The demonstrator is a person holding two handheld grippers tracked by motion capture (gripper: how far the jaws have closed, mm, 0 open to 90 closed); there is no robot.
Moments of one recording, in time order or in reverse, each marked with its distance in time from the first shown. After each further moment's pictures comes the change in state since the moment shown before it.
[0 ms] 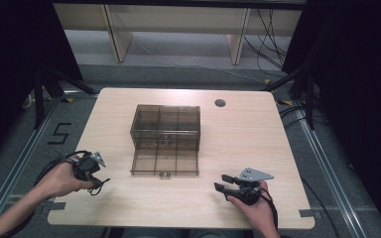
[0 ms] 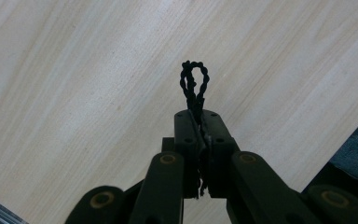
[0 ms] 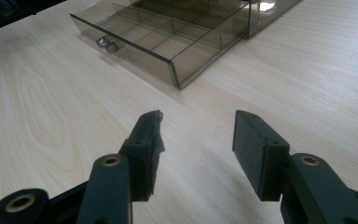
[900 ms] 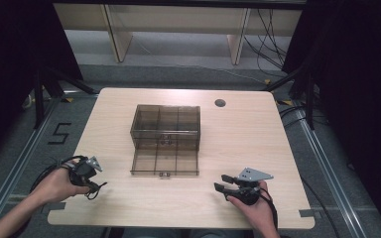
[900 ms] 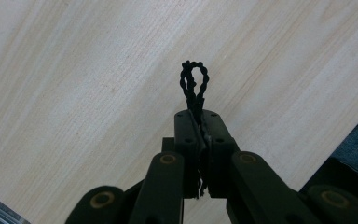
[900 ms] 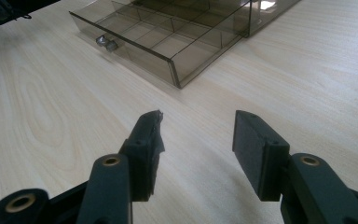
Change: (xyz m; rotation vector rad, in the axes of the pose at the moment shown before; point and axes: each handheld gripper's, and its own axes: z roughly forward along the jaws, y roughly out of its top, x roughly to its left) left arm -0.004 -0.017 0.005 -0.008 0.007 -0.007; right arm 0.001 0.001 -0.001 0.029 -0.006 0.005
